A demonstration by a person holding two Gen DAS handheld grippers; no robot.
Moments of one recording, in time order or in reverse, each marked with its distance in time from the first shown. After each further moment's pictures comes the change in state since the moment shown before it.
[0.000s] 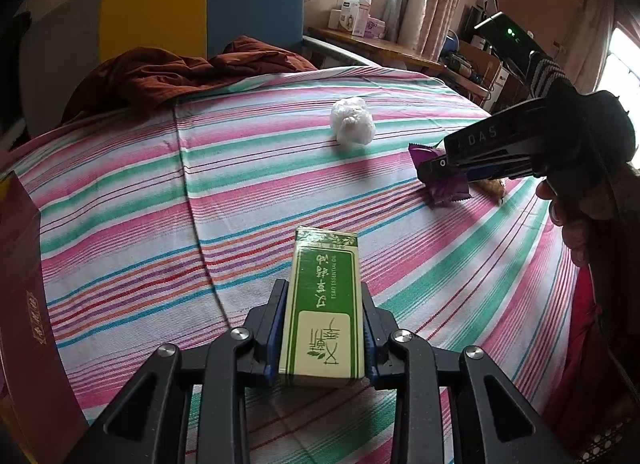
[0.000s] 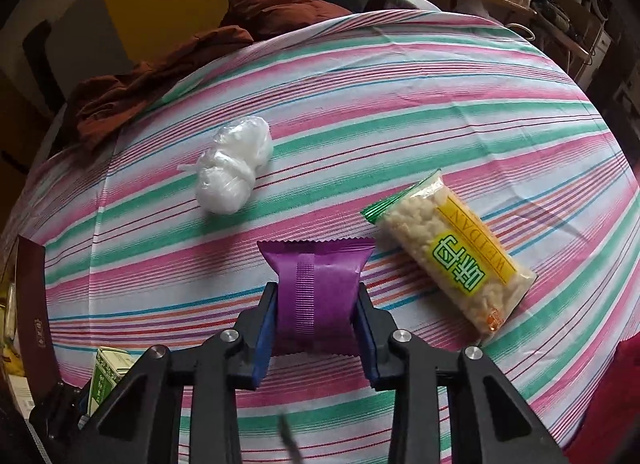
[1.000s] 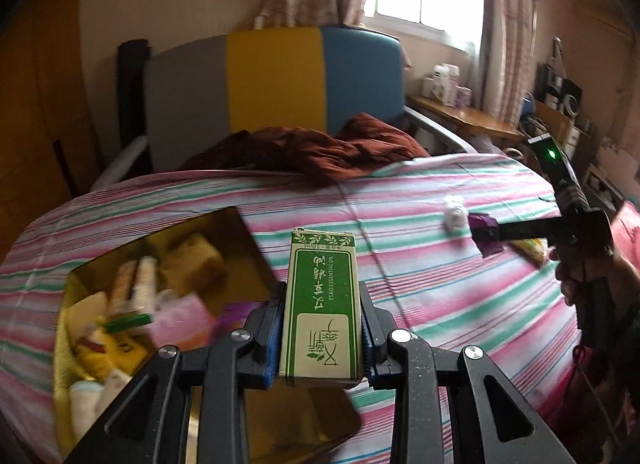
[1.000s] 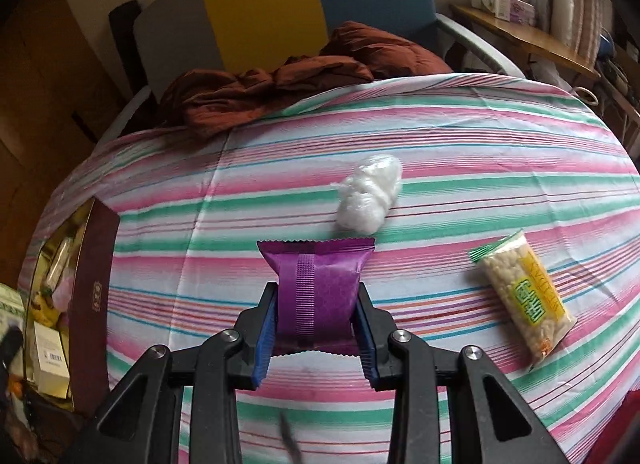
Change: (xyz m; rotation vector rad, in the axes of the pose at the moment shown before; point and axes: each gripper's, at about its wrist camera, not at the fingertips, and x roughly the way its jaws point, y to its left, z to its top) left arm -0.171 0.065 -0.019 -0.146 -0.213 0.327; right arm -0.033 0.065 -0.013 -0.227 -0.098 0.166
